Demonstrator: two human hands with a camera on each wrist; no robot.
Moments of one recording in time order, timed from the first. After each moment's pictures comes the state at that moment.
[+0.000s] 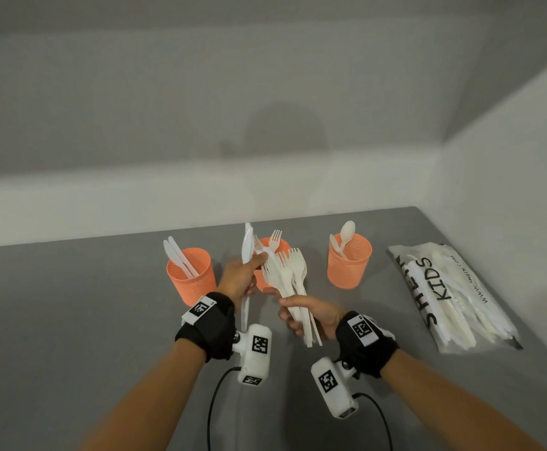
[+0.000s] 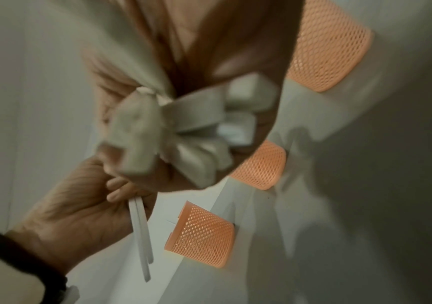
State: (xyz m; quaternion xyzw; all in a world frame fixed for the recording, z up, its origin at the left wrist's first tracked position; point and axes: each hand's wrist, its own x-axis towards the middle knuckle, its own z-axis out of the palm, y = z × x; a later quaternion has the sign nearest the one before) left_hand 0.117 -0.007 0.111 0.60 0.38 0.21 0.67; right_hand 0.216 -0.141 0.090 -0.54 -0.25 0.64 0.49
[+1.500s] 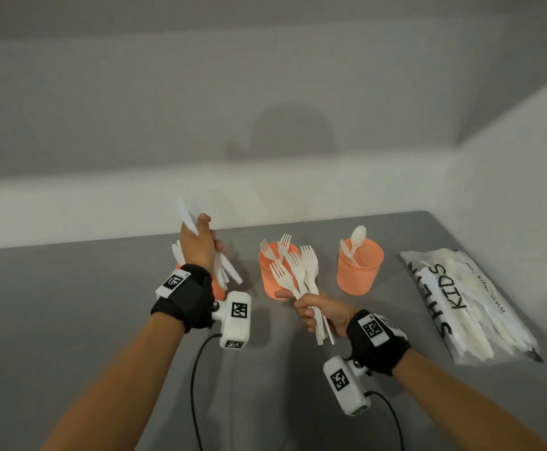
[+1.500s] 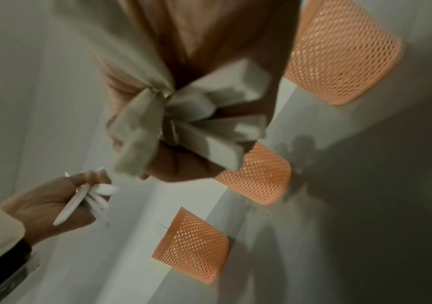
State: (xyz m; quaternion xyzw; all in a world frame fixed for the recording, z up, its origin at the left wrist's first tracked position) left_hand 0.104 0.060 0.148 0.48 0.41 0.48 0.61; right_hand 0.231 -0.129 0.086 -0.55 -0.28 0.62 0.49
